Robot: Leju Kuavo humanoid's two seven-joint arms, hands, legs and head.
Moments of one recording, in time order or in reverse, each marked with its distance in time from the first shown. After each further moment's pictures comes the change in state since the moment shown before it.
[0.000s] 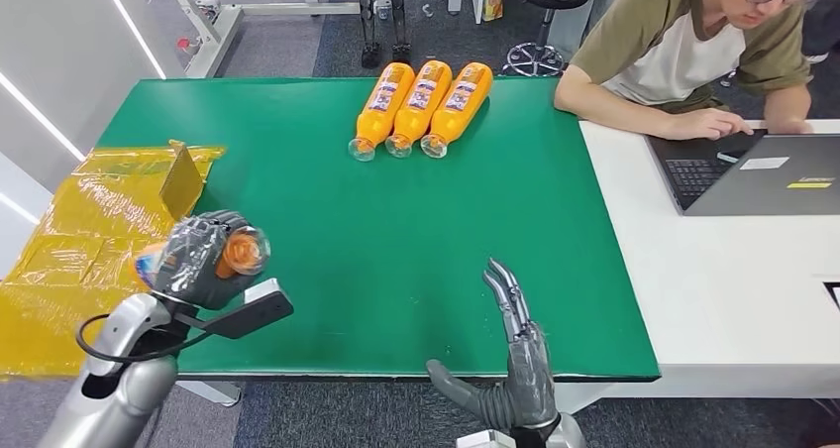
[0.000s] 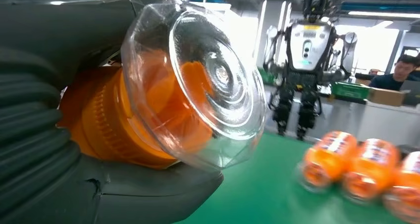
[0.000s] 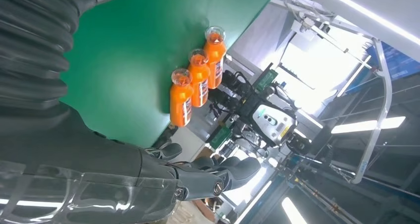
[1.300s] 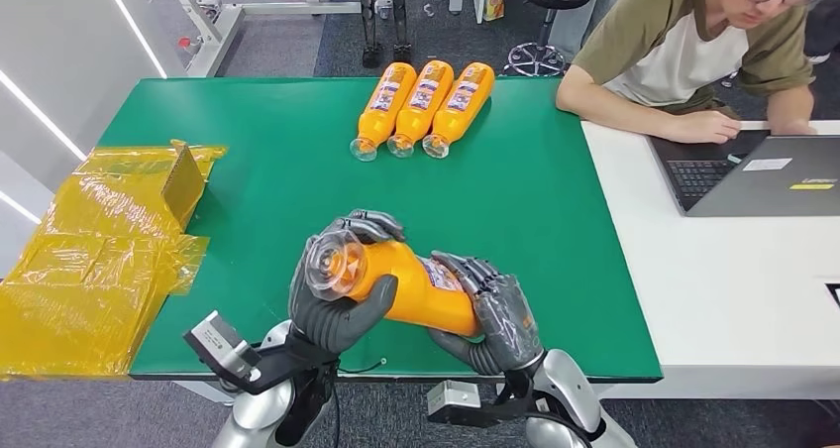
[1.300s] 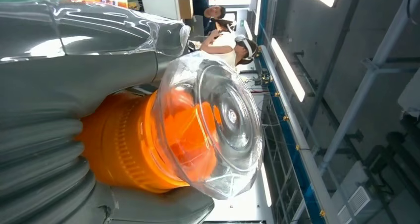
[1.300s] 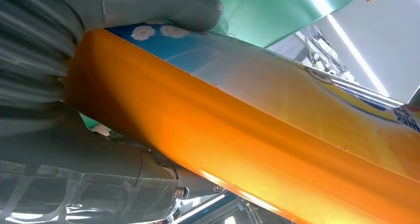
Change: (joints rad) left arm 0.062 -0.544 -0.192 0.005 0.941 -0.211 -0.403; right arm -0.258 -0.097 0.071 0.164 0.169 0.196 0.081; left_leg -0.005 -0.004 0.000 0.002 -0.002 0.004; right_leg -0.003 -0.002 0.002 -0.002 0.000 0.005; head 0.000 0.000
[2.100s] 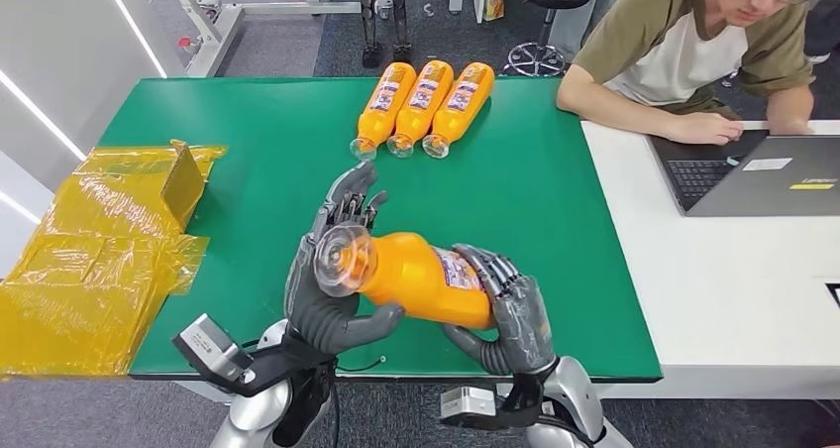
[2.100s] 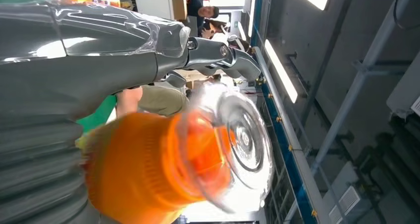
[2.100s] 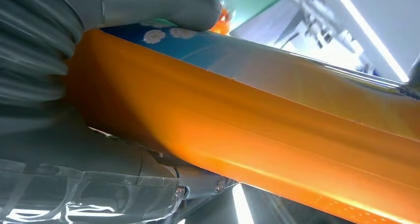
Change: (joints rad) left arm -0.001 0.001 -0.002 -0.022 0.015 0.012 -0.003; right arm 0.021 0.004 -0.031 0.011 -0.063 -0.185 -0.062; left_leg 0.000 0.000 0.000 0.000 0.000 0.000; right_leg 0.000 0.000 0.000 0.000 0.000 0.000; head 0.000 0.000
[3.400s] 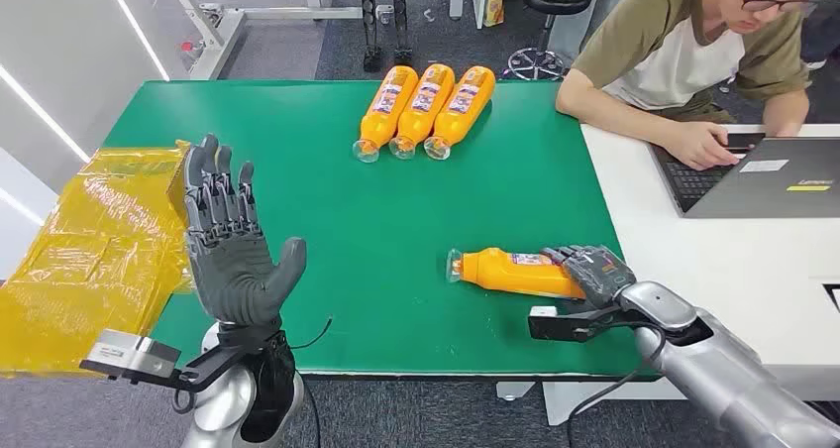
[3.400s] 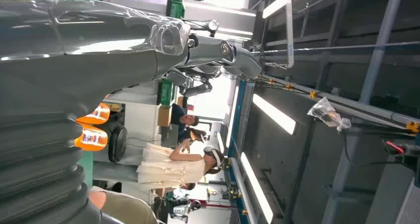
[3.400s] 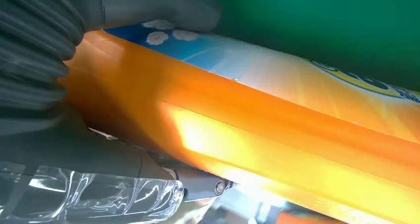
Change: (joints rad) left arm 0.025 0.017 0.097 -0.095 0.026 0.399 -0.100; right arm -0.388 -0.345 0.122 0.535 0.171 0.563 0.229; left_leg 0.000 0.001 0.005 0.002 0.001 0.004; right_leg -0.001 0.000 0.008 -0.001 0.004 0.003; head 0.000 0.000
